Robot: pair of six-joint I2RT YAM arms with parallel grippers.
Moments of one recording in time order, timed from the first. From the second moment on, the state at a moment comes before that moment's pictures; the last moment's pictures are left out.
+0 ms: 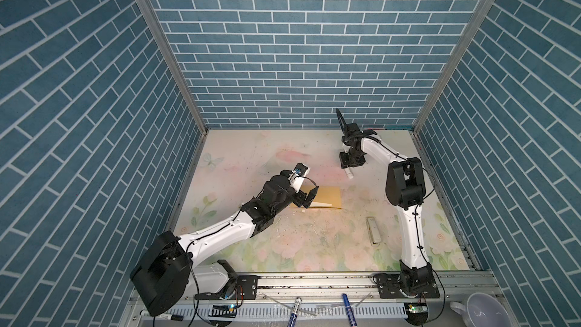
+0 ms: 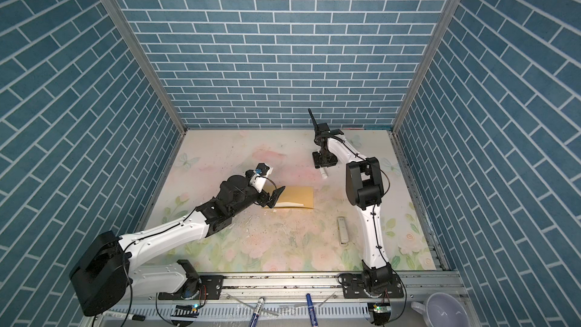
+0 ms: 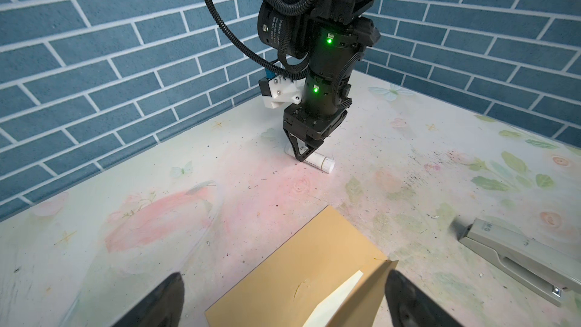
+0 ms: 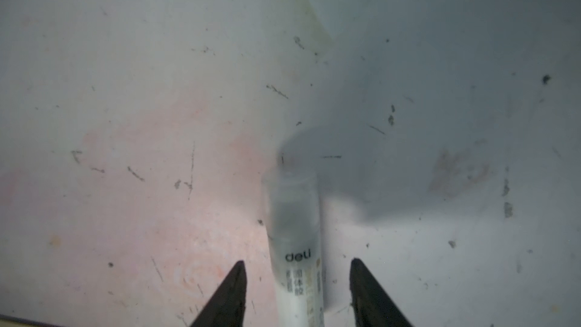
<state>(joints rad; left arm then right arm) -0.76 1.26 0.67 0.26 -0.04 0.01 0.37 2.33 2.00 -1.01 0.00 0.10</state>
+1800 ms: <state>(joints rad) -0.76 1.29 0.67 0.28 -0.04 -0.02 0.39 2.38 2.04 -1.01 0.01 0.08</state>
